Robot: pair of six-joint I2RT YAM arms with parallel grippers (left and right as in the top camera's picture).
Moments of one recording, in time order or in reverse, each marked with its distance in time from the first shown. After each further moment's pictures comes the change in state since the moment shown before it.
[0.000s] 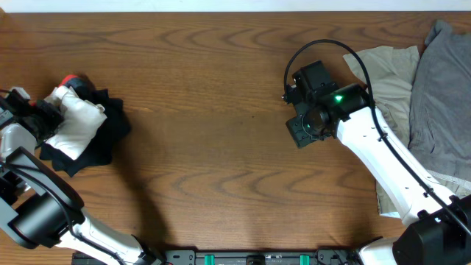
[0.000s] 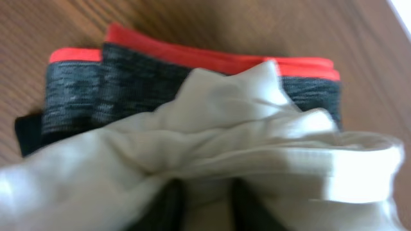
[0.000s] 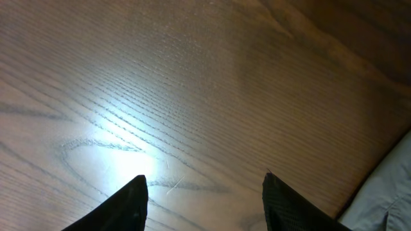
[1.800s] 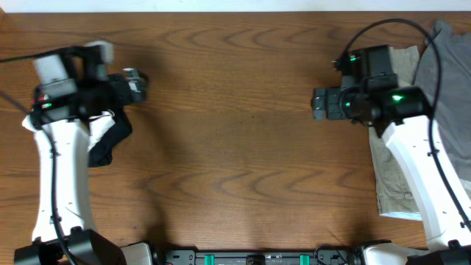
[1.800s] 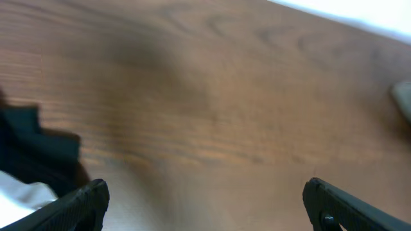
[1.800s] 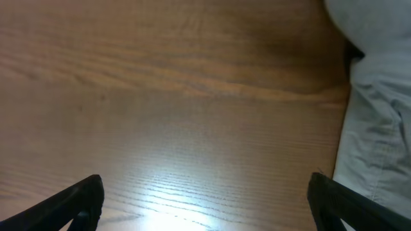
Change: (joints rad) left arm -0.513 -0.475 -0.005 -0.403 0.038 0.200; right arm -0.259 -0.140 0.003 0.144 -0.093 0.187
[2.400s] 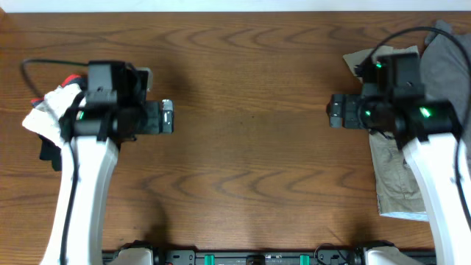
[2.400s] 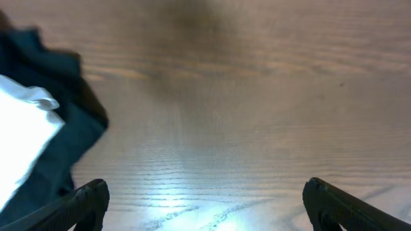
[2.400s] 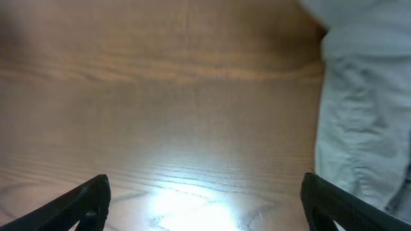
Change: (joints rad) left arm -0.226 -0.169 -0.026 -0.301 -0.290 0.011; right arm -0.063 -0.151 -0.003 -0.113 -0.026 0.008
